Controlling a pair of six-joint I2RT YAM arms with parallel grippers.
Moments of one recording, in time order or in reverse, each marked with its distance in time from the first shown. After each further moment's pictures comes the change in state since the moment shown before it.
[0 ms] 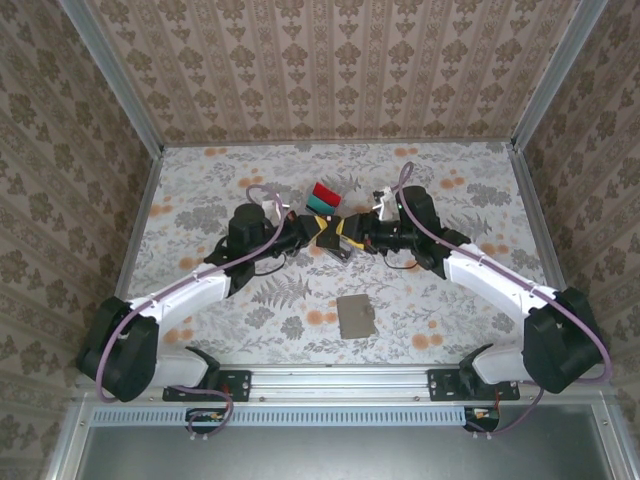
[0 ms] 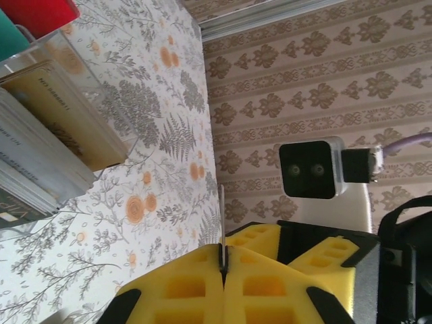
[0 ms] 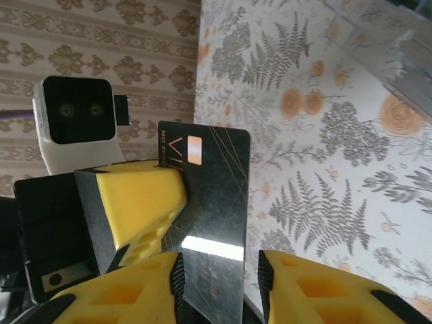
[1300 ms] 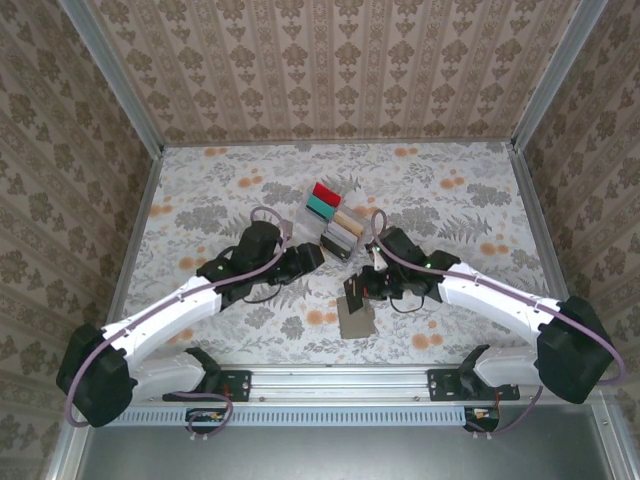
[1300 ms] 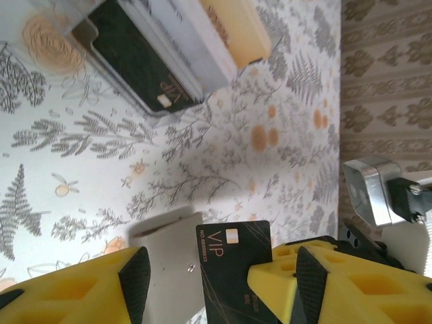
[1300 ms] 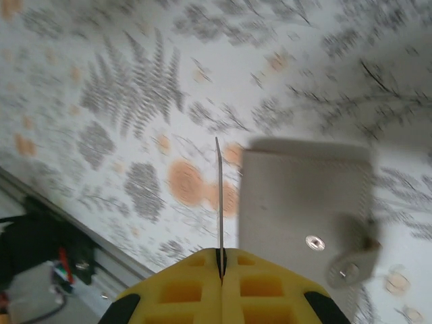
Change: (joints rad) left arm -0.173 -0.167 0.037 -0.632 -0.261 0.176; right arm 0.216 -0.082 -0.096 -0.521 0.327 -0.267
